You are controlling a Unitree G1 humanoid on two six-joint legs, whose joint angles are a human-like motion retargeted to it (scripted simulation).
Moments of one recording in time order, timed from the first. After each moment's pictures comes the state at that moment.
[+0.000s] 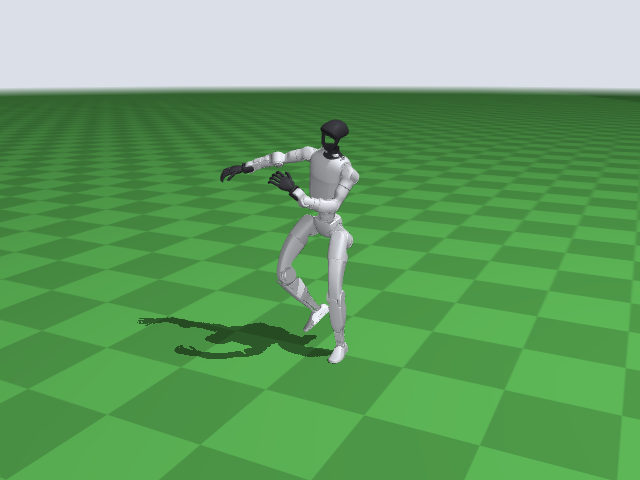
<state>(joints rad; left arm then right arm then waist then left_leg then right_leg) -0.71 0.12 -0.40 0.28 0.26 -0.61 -0.40 -0.61 -1.01 -0.07 1.69 -0.94 -0.47 -0.30 -0.03 -0.15 -0.23 -0.70 0.34 0.26 0.51 -0.21 0.01 -1.06 0.00 -0.36 1.36 -0.16 0.26</state>
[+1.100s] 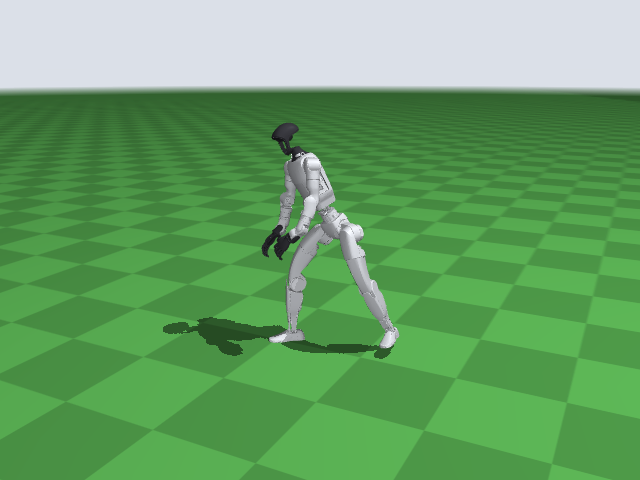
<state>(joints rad) -0.52 0.06 -0.13 1.18 0.85 -0.66 -0.06 -0.44 -0.38 -0.03 1.46 -0.71 -0.70 -0.31 -0.22 0.03 -0.11 -0.28 0.09 0.49 0.32 -0.38 -0.16 -1.03 -0.53 -0.18 0.45 0.09 0.08</state>
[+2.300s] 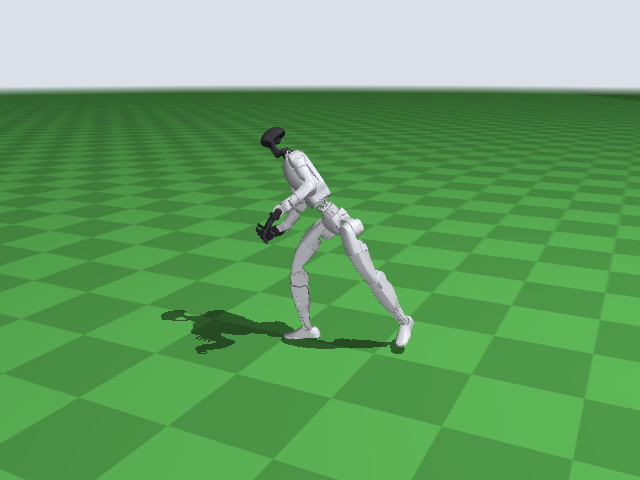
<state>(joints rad) -0.22 0.32 -0.14 0.14 0.96 -0.16 -0.41 -0.36 -0.17 0.33 0.60 0.48 -0.39 0.50 -0.21 0.36 -0.11 -0.21 0.09 0.45 0.18 0.03 -0.26 -1.13 -0.51 -0.30 0.68 -0.12 -0.03</state>
